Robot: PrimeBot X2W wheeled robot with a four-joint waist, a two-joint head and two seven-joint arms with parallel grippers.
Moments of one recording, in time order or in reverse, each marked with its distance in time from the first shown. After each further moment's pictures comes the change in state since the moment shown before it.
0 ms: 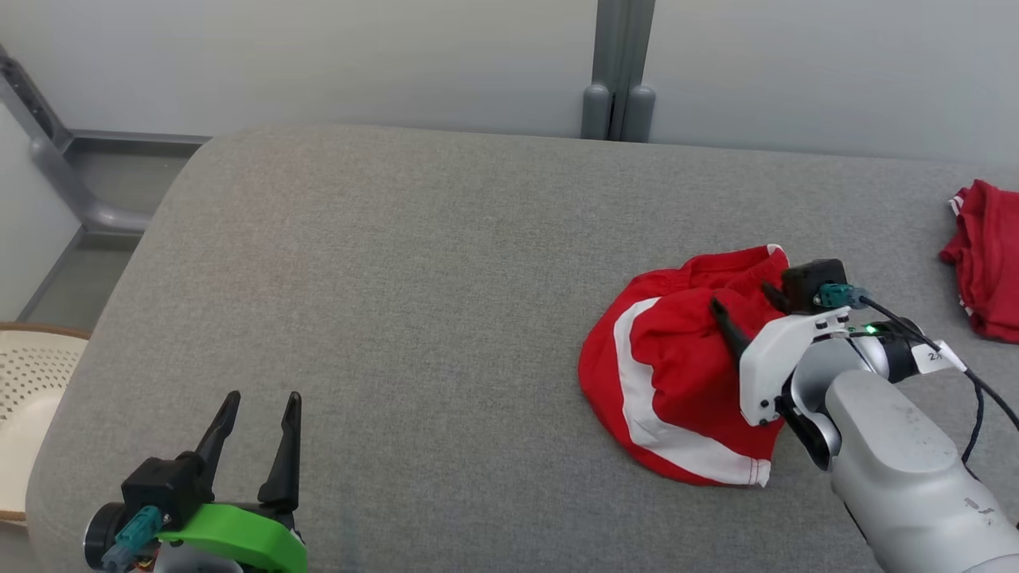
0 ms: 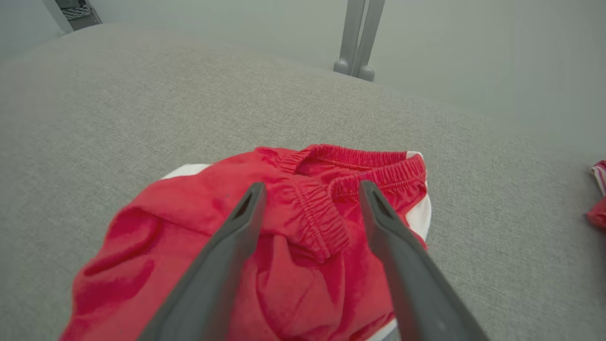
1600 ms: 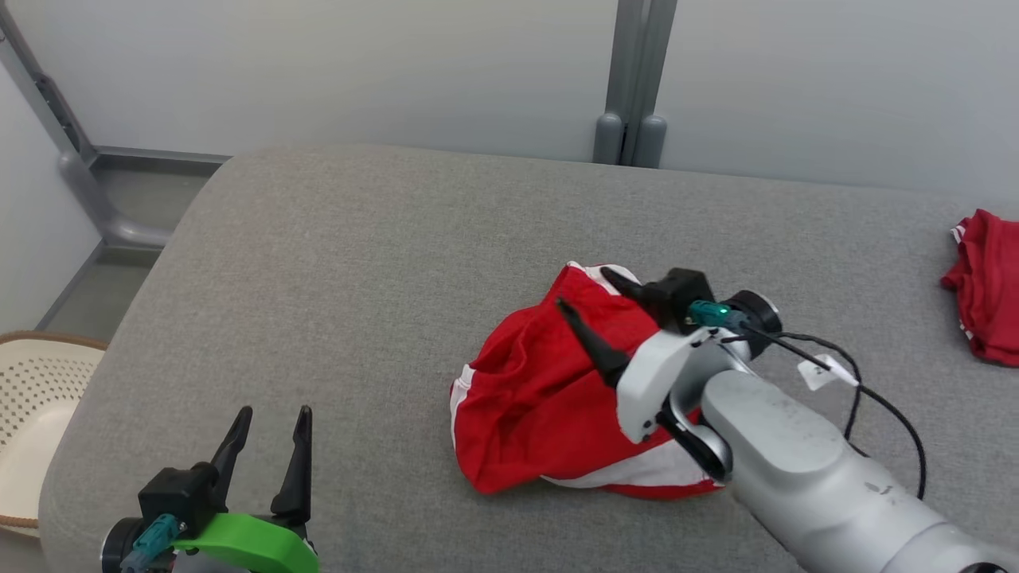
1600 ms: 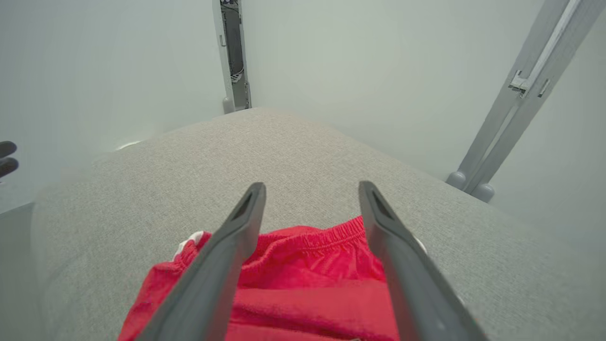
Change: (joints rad) left arm 0.002 -0.034 0.002 0.041 0.008 0.000 0.000; right arm -0.120 0.084 0.457 -0.021 0.228 0.000 -0.223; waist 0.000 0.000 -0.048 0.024
